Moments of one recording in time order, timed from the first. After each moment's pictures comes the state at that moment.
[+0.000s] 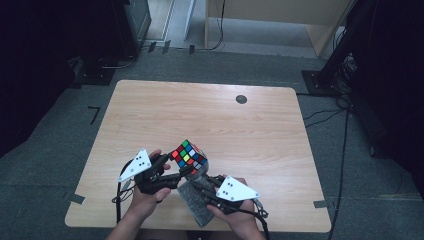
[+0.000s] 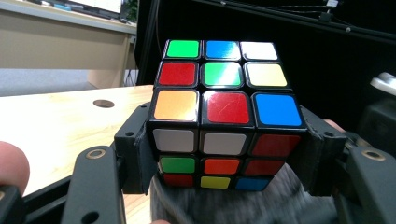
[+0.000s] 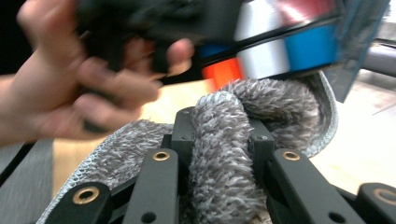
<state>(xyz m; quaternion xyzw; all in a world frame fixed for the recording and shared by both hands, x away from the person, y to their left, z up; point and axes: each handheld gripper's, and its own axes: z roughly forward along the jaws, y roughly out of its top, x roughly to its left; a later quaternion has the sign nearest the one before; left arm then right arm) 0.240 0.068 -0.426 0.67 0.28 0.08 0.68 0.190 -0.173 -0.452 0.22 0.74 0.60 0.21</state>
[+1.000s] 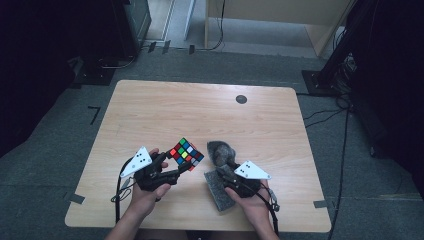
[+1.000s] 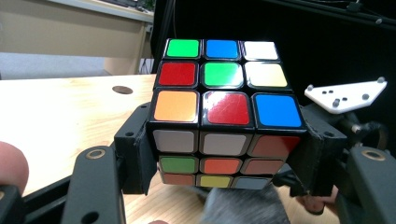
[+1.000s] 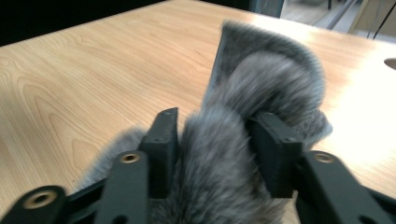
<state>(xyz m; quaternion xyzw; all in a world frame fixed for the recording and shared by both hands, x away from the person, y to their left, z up) 0.248 0.069 -0.434 0.68 0.32 0.09 0.65 0.233 -0.229 -0.487 0.39 0.74 0.49 0.23</state>
